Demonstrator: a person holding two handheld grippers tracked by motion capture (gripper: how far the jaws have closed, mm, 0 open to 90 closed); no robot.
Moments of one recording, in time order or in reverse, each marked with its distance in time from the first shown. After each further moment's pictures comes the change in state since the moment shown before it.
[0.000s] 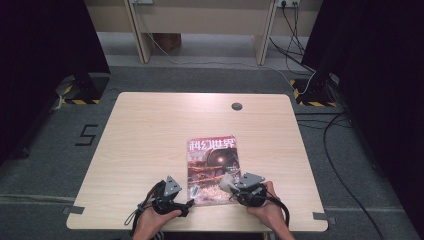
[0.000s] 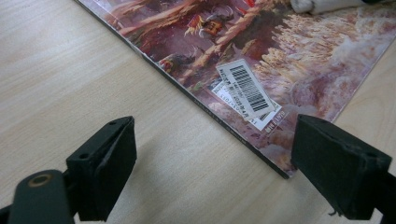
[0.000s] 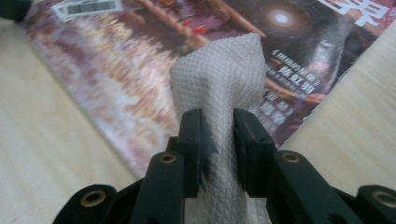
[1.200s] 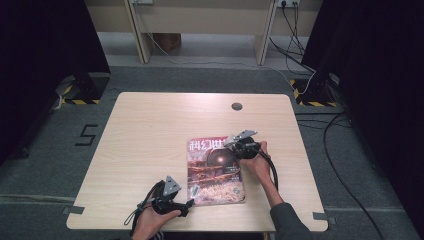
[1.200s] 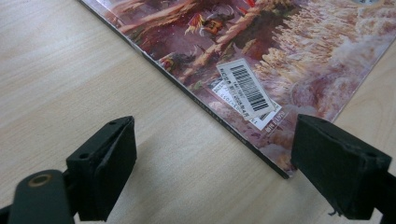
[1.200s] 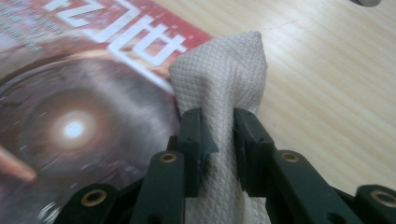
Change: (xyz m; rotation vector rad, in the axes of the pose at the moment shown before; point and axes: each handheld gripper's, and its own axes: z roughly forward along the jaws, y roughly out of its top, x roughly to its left) left arm 0.001 -0.001 0.000 -0.001 -0.009 -0.016; right arm -0.108 0.063 0.072 0.045 -0.161 0.150
